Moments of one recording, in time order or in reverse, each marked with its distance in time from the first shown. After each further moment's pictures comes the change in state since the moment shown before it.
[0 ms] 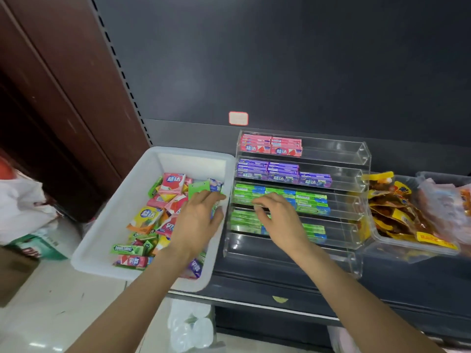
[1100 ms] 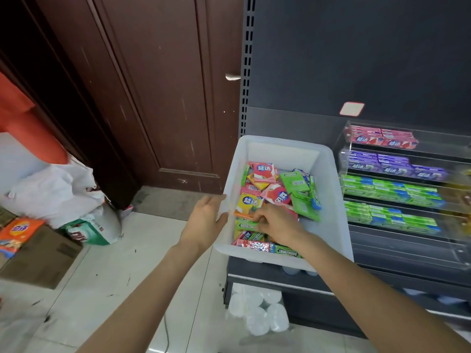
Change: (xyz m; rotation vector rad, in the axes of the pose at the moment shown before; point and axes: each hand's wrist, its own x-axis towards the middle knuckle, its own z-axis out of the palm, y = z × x) left_hand -0.070 -0.229 -0.115 -0.136 -0.197 -0.288; right_hand 0.051 -0.203 0.176 -0.085 -0.416 0.065
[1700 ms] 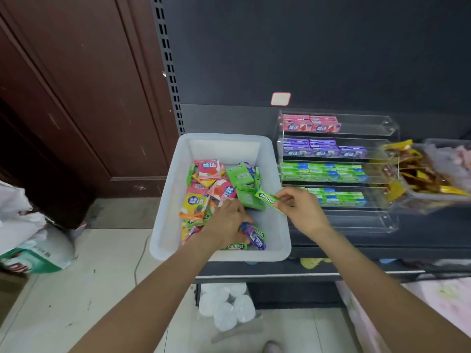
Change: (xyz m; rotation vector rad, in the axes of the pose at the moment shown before) left_hand 0.028 0.103 0.098 0.394 -0.415 0.509; right_hand -0.085 0.102 -0.066 0.274 0.456 0.290
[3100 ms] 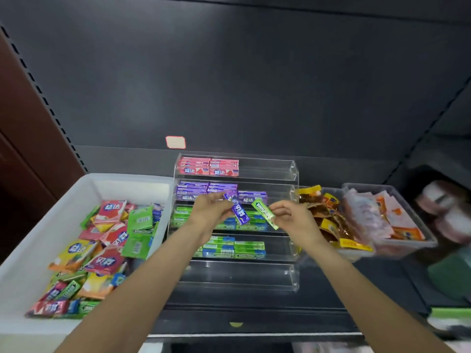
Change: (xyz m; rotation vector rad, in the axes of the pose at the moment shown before) left_hand 0.188 0.211 -0.061 -1.572 0.426 -0.475; right_hand 0.070 0.182 -0.204 0.242 -0.007 -0.025
